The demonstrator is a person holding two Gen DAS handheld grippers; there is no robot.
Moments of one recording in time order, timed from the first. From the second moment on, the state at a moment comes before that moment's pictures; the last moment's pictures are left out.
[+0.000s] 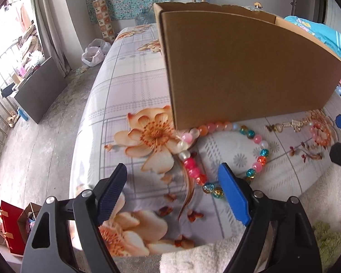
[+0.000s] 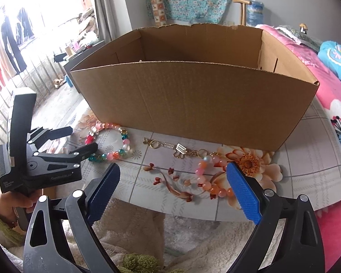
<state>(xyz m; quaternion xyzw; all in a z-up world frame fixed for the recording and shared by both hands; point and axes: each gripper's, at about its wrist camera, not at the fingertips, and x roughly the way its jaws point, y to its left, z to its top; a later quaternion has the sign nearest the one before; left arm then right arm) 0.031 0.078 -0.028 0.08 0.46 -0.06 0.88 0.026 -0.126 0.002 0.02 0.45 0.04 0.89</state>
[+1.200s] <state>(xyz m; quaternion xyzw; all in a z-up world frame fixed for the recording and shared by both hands) 0.036 0.094 -0.026 0.06 0.44 -0.12 0.89 0.086 -0.043 -0.035 -0.03 0.49 0.14 0.86</state>
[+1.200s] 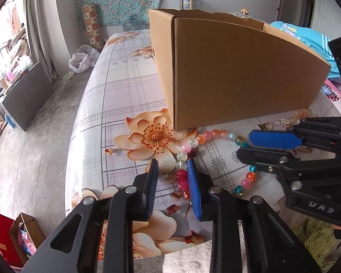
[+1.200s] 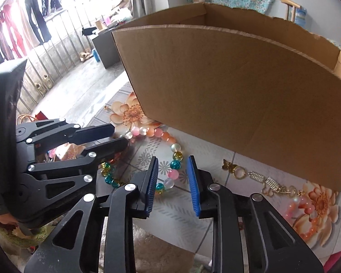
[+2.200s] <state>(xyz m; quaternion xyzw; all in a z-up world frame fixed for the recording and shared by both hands) 0.037 0.091 -0.016 0.03 0.43 -0.14 0.89 0.081 -0.068 -0.026 0.02 0.49 0.13 0.86</state>
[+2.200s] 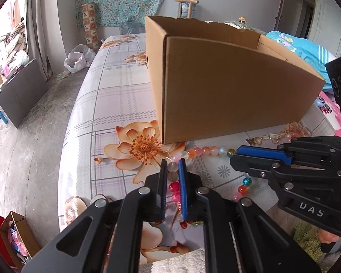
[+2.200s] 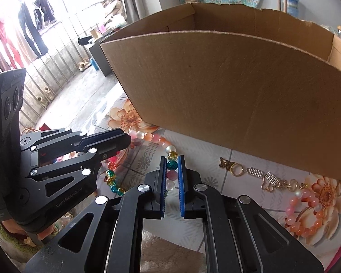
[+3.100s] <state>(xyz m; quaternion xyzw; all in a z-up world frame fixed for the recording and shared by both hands) -0.006 0.071 0.123 0.02 0.28 -0.19 0.94 0.035 -0.100 0.076 0.05 0.36 0.17 0.92</state>
